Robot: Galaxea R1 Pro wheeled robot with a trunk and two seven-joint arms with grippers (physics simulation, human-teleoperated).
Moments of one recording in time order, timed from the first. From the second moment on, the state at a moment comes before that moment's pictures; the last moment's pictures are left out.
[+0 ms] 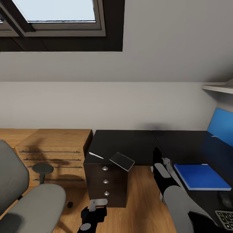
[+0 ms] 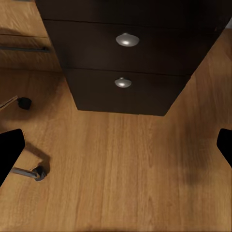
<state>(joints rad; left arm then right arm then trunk) -0.09 -0.17 -0.29 -1.14 0.13 0.34 0.40 -0.80 0.10 -0.25 -0.50 -1.19 -0.31 -0.04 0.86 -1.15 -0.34</state>
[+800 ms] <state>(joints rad) -0.09 -0.17 -0.28 -1.14 0.13 0.34 0.40 -0.79 0.12 -0.02 -0.50 -1.15 -0.30 0.03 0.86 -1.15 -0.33</state>
